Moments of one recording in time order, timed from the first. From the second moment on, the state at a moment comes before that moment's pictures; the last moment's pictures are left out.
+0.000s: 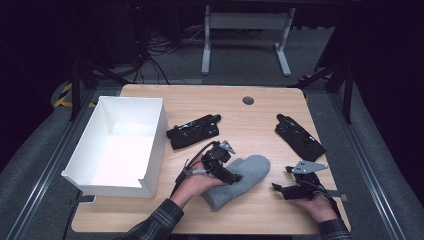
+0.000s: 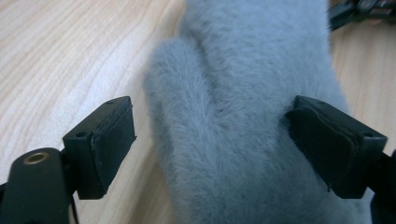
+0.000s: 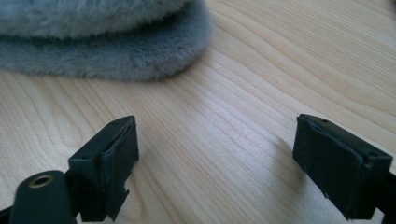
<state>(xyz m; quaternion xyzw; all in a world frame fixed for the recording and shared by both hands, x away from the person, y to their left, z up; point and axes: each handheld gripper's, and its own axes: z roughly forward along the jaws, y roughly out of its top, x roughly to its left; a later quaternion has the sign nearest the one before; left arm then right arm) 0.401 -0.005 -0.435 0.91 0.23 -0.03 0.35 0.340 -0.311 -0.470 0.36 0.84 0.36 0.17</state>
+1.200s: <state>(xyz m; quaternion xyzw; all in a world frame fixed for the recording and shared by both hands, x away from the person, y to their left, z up) 0.393 -0.013 -0.448 0.91 0.22 -0.12 0.32 0.340 -0.311 -0.470 0.36 0.84 0.36 0.17</state>
